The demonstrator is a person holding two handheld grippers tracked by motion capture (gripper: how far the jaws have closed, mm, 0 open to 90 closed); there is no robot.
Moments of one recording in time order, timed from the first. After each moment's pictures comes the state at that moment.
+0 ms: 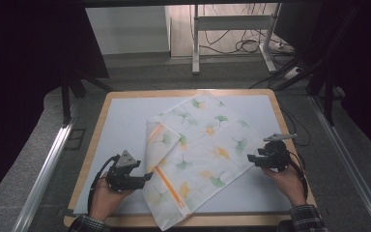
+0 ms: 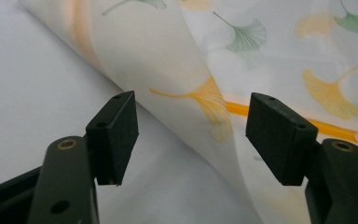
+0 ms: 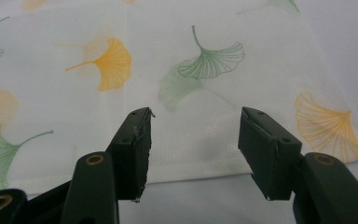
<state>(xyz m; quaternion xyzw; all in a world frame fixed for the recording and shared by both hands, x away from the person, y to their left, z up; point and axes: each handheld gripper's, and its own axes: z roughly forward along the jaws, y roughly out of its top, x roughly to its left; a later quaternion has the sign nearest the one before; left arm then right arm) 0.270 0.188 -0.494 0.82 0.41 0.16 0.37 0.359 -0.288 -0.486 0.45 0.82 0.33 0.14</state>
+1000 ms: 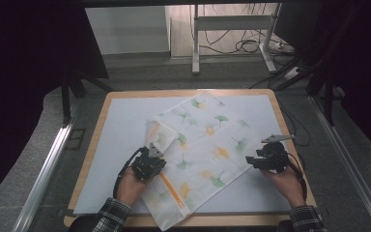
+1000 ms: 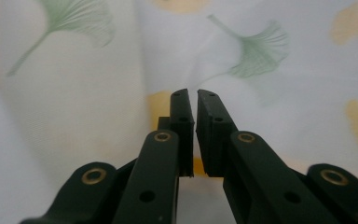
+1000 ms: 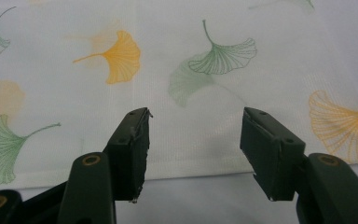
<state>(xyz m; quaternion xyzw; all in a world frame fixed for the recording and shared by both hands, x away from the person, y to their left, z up) 0.310 0.140 -0.513 0.85 0.40 0.17 0.30 0.357 -0.284 -0.489 0.44 0.82 0.32 0.14</state>
